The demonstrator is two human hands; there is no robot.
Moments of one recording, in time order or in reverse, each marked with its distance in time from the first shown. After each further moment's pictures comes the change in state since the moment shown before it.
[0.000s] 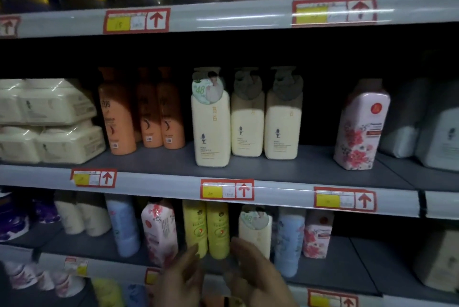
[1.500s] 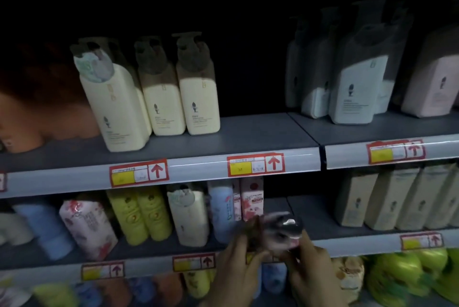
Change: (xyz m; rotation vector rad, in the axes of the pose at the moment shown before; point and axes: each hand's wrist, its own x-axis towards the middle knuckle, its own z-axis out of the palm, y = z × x) left_hand -0.079 0.082 0.183 -0.110 -0.460 0.346; right_hand -0.078 0.079 -0.181 -0.697 0.542 -0.005
